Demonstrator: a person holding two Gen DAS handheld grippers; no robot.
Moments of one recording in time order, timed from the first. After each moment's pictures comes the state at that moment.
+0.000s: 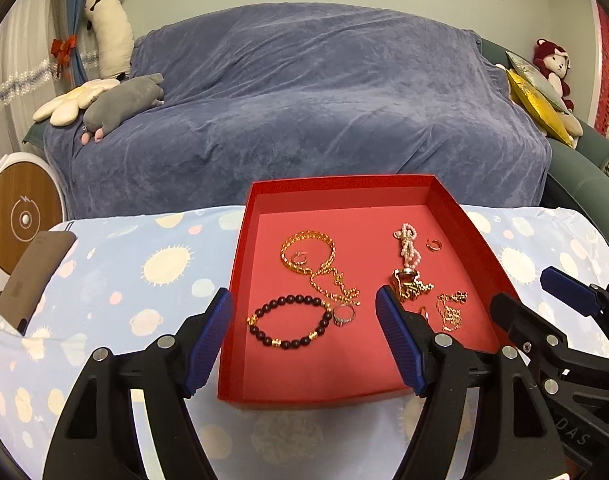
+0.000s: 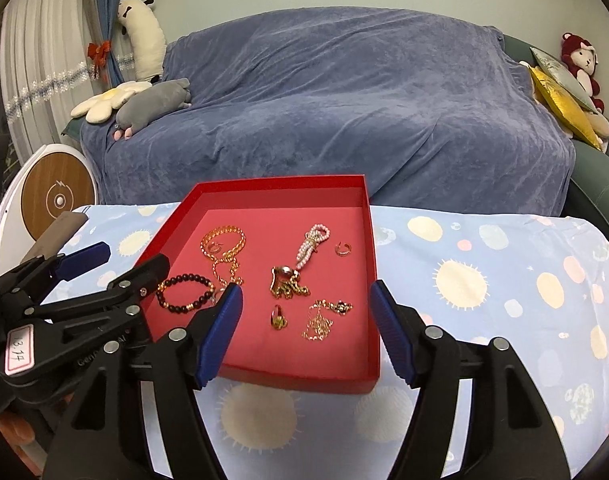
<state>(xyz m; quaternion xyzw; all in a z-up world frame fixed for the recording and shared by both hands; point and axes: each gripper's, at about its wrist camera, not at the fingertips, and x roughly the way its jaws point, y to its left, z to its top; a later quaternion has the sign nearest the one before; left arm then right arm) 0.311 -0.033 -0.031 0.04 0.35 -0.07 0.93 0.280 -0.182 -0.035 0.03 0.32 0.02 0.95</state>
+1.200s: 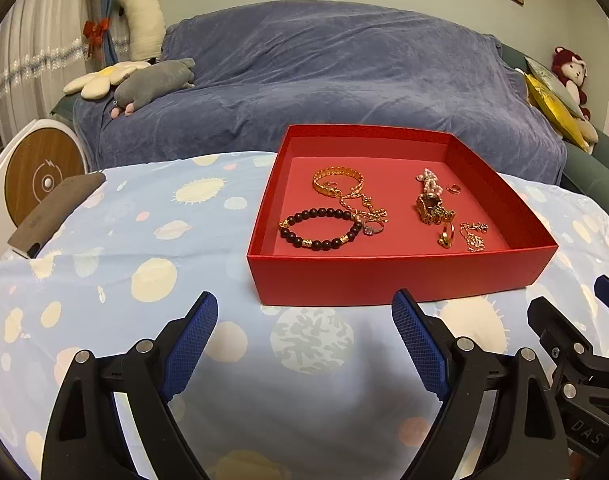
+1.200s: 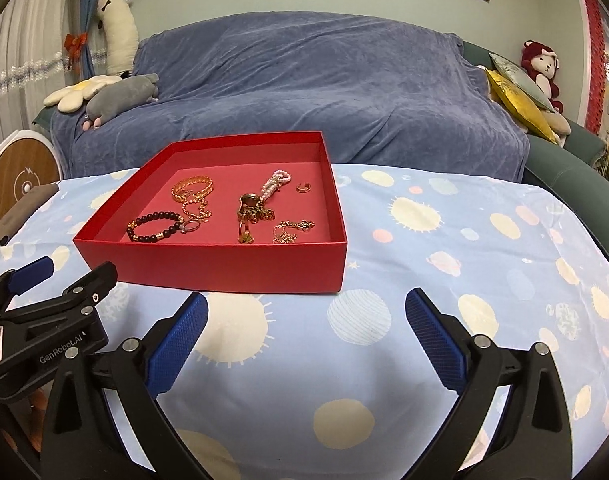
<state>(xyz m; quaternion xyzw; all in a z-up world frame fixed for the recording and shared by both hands) 0.247 -0.013 -0.083 0.03 0.34 -0.03 0.94 0.219 -0.178 -0.078 0.01 0.31 -0.06 0.95</state>
